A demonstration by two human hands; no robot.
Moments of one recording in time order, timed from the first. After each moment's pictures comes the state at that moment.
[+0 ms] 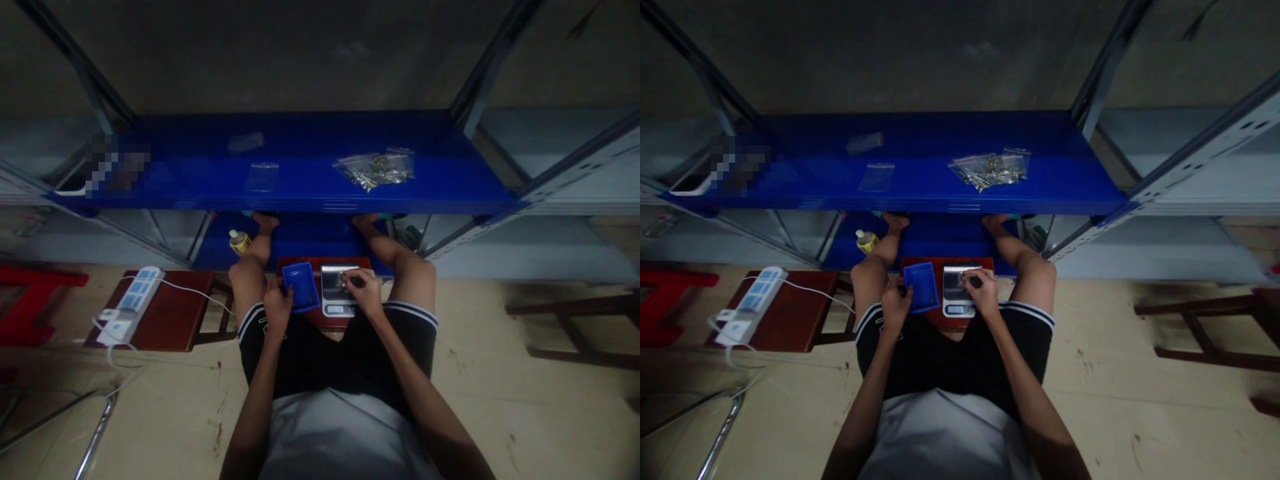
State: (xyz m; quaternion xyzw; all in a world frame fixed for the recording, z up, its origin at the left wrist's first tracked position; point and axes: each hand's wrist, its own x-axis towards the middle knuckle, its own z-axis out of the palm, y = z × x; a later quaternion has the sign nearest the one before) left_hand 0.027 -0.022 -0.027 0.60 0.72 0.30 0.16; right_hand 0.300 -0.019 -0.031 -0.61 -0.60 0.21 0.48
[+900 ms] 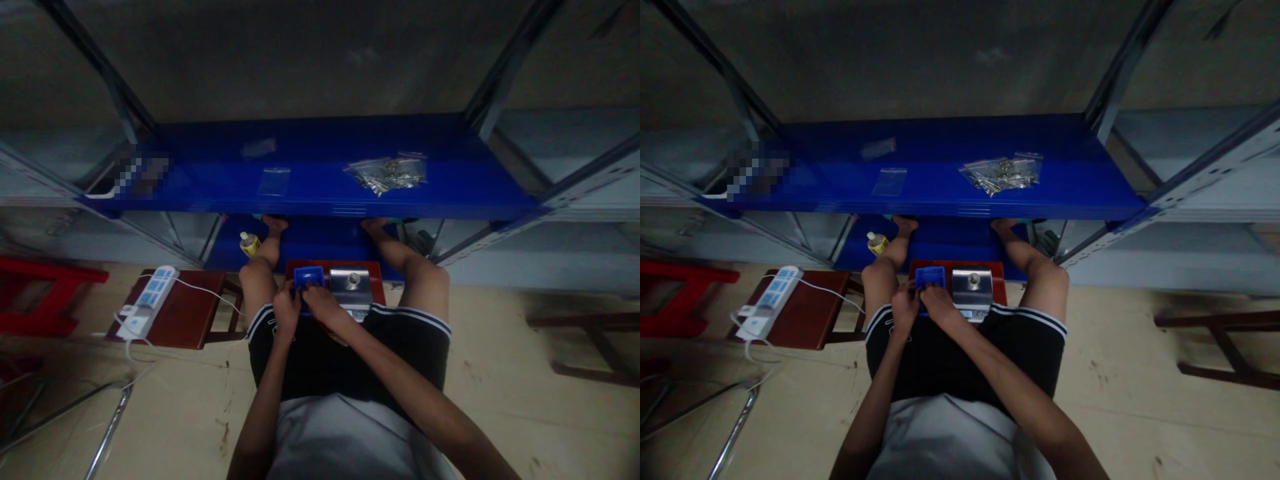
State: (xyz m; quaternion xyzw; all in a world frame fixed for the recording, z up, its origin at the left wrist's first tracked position) left_hand 0.029 -0.022 -0.022 0.62 0.69 0.31 0.20; right_hand 0.161 -0.012 0.035 -0.50 -0.84 0.21 -0.04
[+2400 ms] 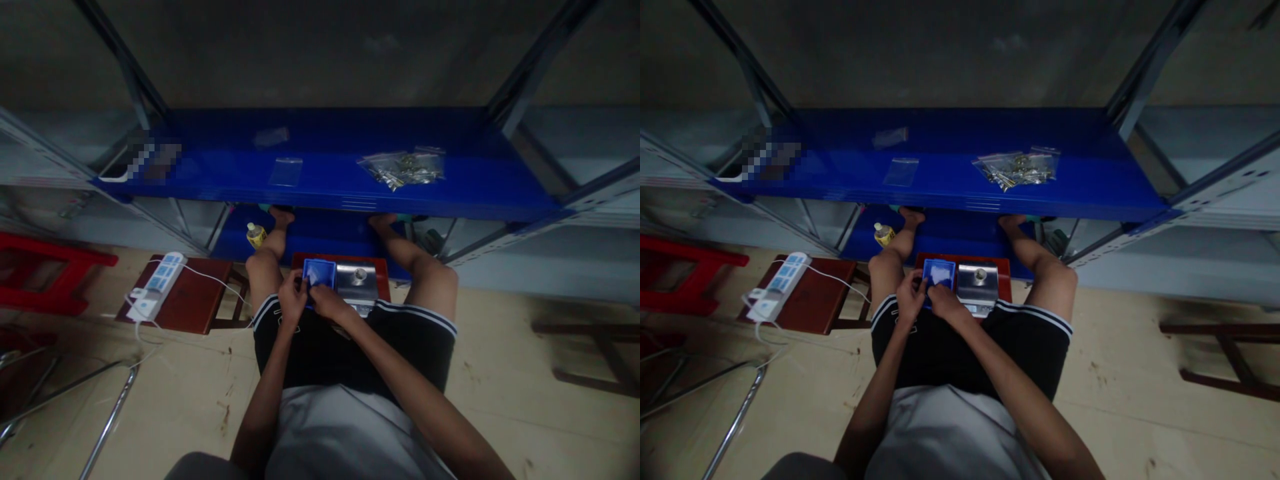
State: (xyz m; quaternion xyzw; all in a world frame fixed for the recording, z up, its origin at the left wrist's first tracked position) left_hand 0.033 -0.028 -0.011 0.59 0.67 0.40 0.23; right_hand 0.171 -0.018 0.014 -0.48 -0.81 0.32 -0.02
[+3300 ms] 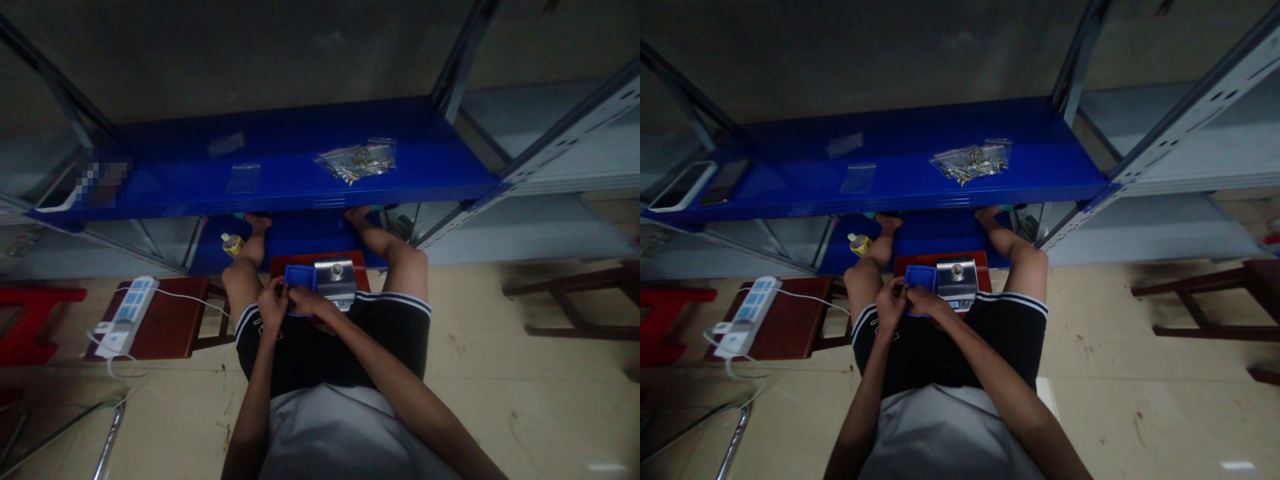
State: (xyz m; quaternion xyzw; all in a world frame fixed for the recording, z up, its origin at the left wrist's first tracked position) left_hand 0.027 -0.026 -0.014 0.64 0.66 0.33 0.21; right_hand 0.168 -0.006 0.006 -0.45 -0.80 0.40 0.03
